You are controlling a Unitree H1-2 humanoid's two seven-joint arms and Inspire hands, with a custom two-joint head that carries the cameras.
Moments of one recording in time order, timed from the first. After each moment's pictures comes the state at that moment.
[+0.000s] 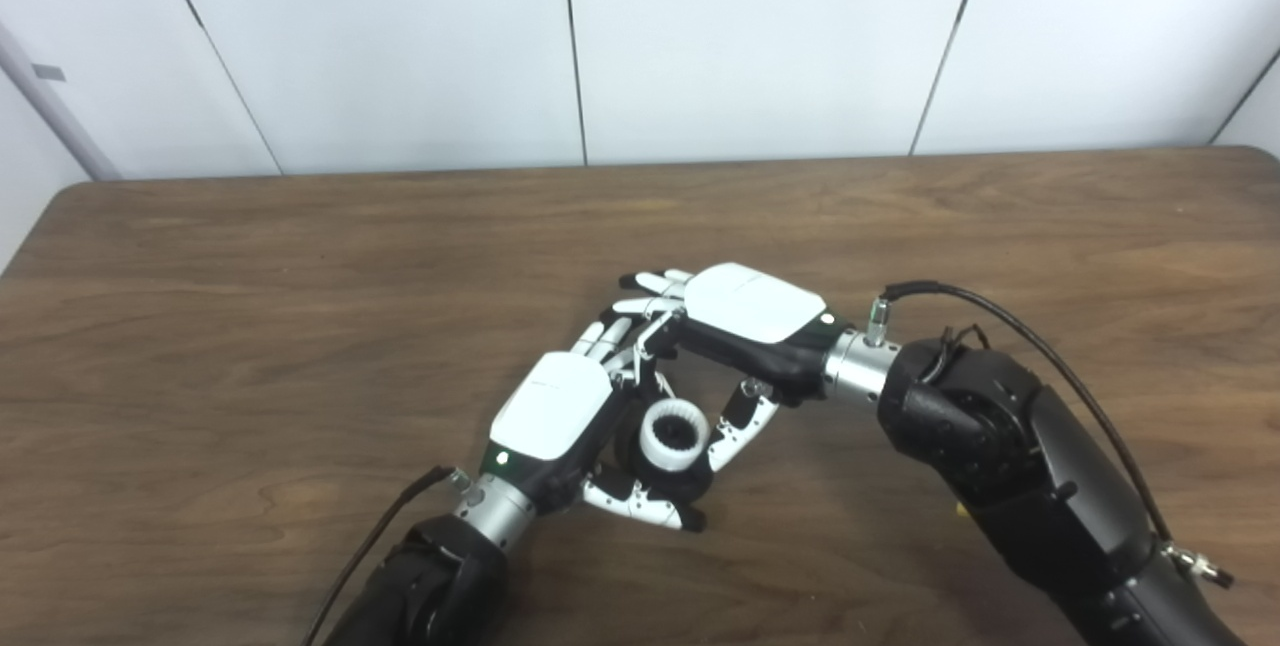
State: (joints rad) left arm -0.11 0.24 -0.43 -0.07 0.90 -0.11 -0.03; right arm -0.44 -0.32 0.43 -0.23 -0.66 -0.06 0.61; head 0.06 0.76
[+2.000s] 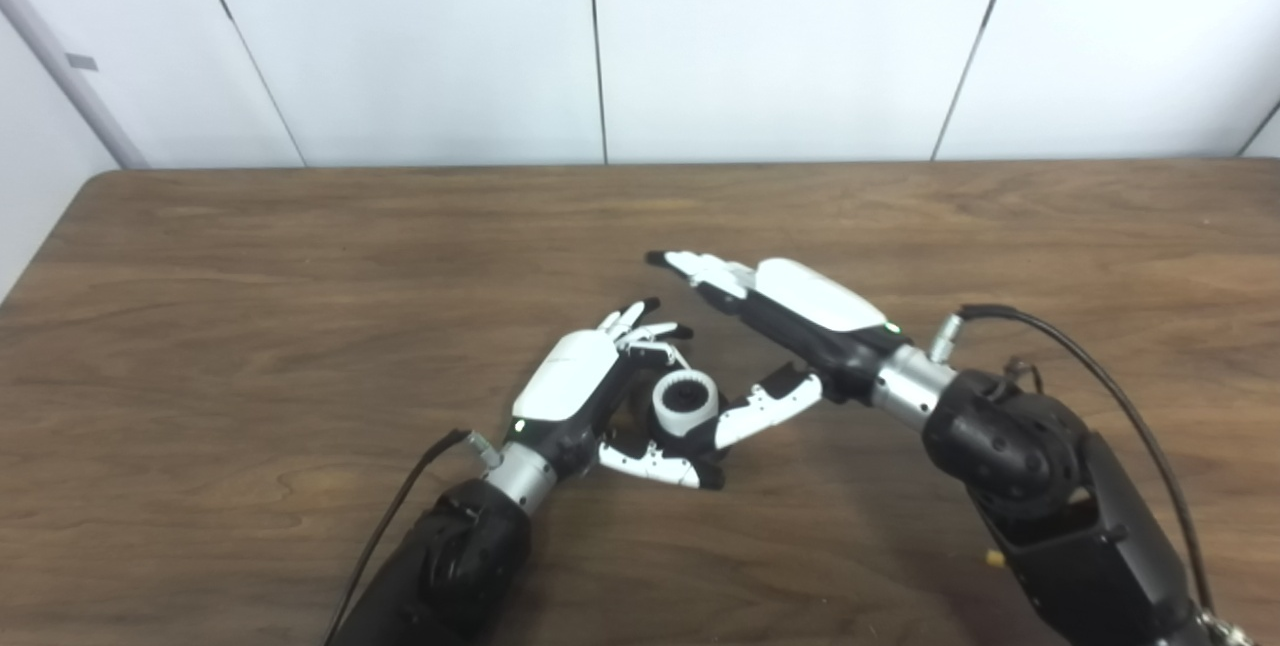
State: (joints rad) left arm -0.19 0.17 -0.37 0.12 0.69 -0.13 -0.04; right arm -0.30 -0.30 0.28 -0.25 -0.49 0.07 0.52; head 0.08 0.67
